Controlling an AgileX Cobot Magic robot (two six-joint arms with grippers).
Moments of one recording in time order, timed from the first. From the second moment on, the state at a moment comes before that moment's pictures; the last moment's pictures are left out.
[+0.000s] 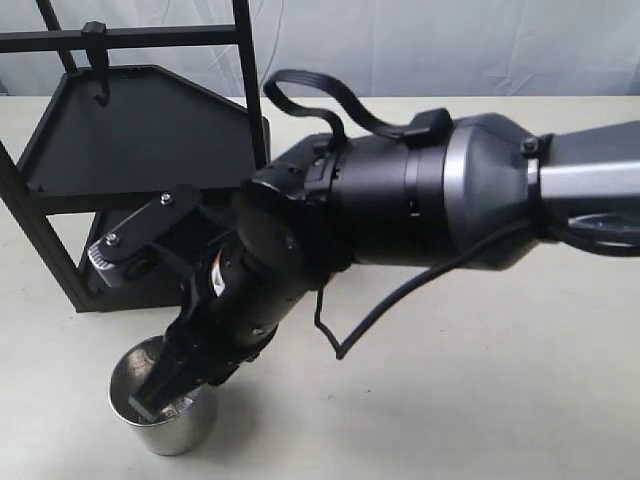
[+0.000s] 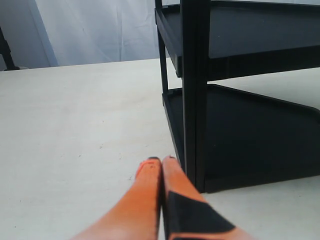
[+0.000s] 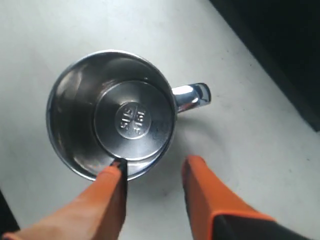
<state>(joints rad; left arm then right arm) -0.06 0.00 0.00 0.04 0.32 0.01 0.92 1.80 -1.21 0.15 0.61 -0.06</state>
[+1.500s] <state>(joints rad) -0.06 0.00 0.00 0.04 0.32 0.01 0.92 1.93 -1.27 0.20 0.66 0.11</state>
